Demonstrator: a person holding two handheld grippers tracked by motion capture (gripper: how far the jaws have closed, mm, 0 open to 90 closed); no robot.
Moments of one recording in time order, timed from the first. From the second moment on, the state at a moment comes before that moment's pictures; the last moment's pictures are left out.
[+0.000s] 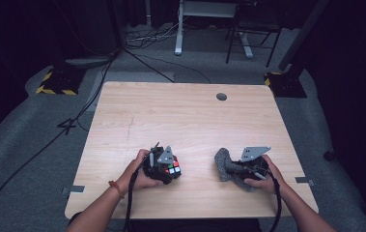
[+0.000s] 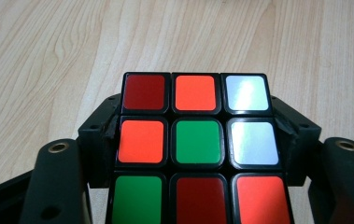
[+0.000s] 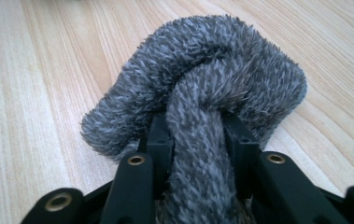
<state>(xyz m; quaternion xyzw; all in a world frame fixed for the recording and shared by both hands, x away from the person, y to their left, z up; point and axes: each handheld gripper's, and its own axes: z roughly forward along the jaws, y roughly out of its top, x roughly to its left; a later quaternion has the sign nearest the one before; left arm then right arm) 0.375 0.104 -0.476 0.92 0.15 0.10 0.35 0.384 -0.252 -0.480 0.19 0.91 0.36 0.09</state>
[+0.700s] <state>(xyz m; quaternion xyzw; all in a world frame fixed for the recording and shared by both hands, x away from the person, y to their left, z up) 0.370 0.116 -0.471 0.91 0.17 0.13 0.36 0.380 -0.257 -0.478 0.20 0.90 0.37 0.10</state>
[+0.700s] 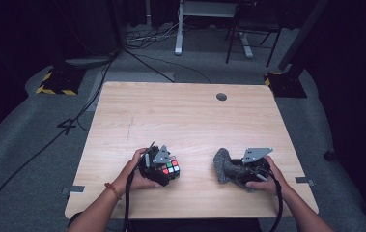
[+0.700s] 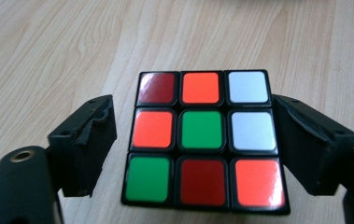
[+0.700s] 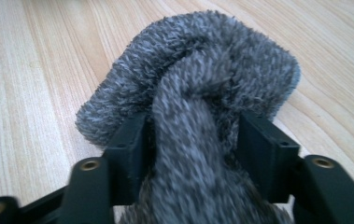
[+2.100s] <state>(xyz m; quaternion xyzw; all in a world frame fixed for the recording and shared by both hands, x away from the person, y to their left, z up) 0.338 0.221 -0.490 0.89 0.29 0.17 0.30 0.344 -0.395 -0.486 0.36 0.84 0.35 0.20</state>
